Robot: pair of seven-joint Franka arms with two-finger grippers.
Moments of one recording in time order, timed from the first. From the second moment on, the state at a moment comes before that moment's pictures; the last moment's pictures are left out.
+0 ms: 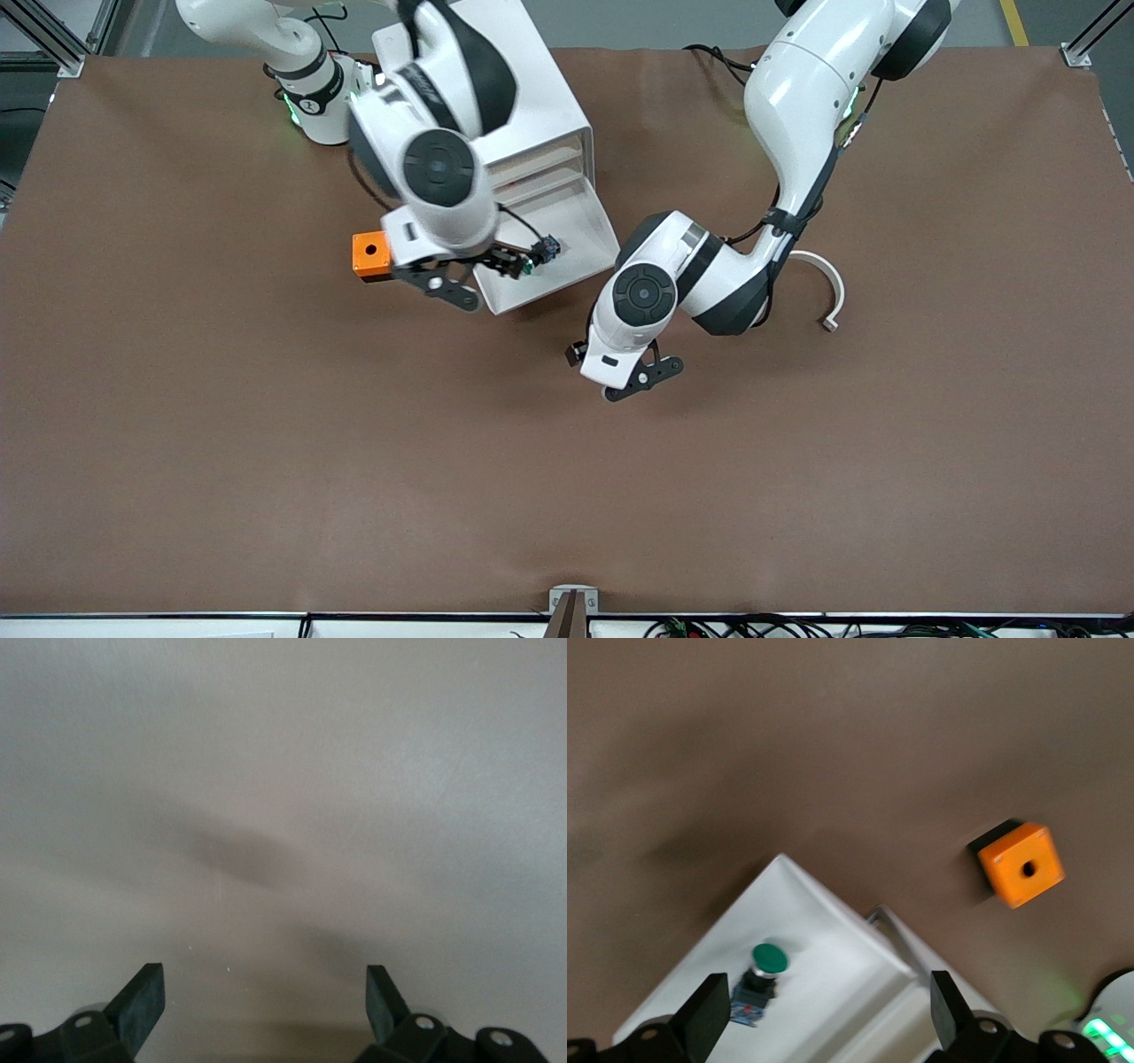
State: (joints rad) left arm -0.52 0.82 -0.20 -1.24 -0.02 1.99 -1.08; right arm 0.66 0.36 -0.10 -1.46 0.08 1.59 0.91
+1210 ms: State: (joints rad) left arm -0.64 0.87 -0.20 -1.26 -0.16 2.00 -1.17; right arm 0.09 0.14 -0.10 -1.47 0.00 1.37 0.00
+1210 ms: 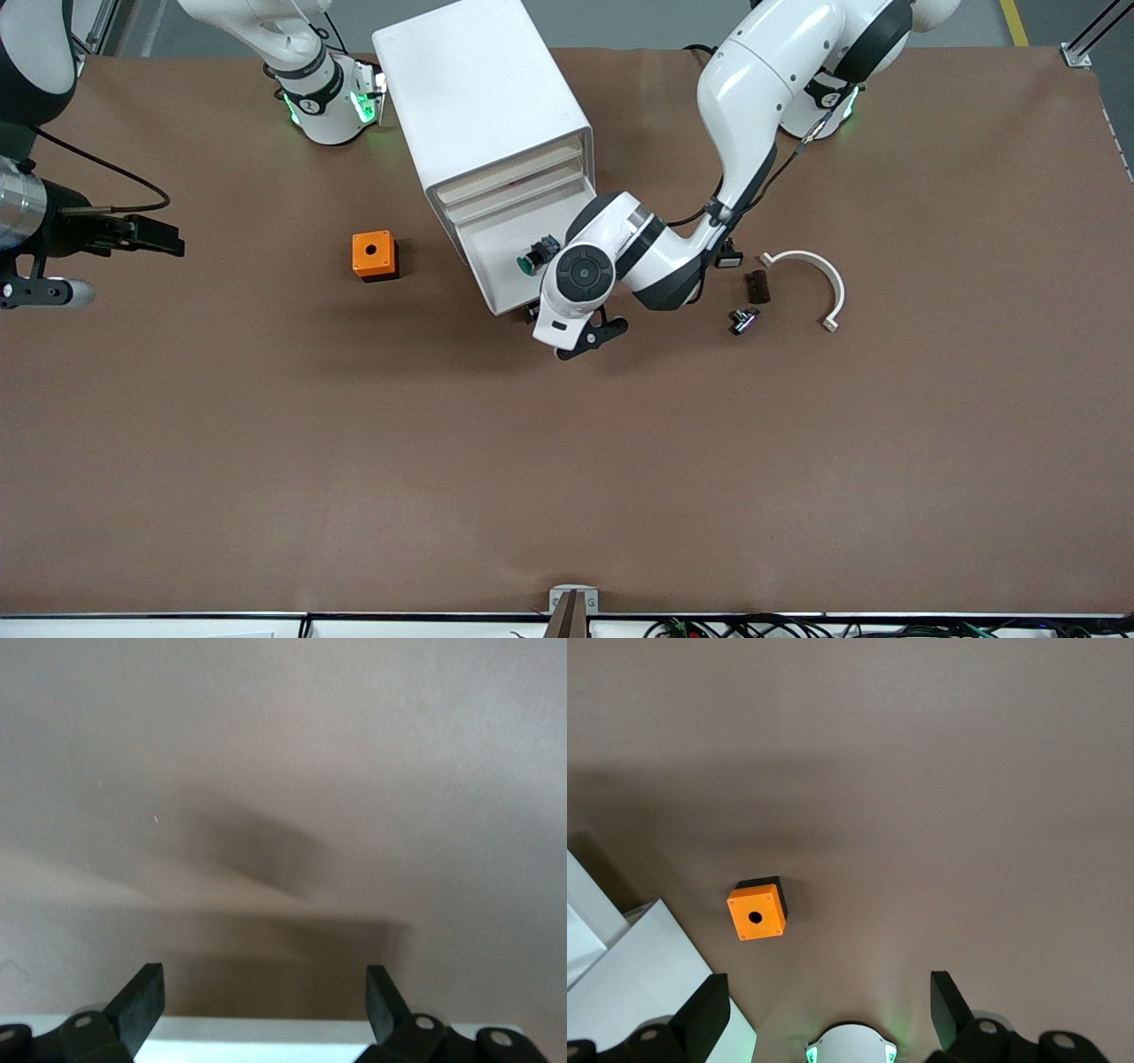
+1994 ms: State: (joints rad) left arm -0.67 0.89 -0.20 -1.27 -0.48 2.00 -1.18; right arm 0.07 0.14 -0.09 -1.46 -0.04 1.36 0.00
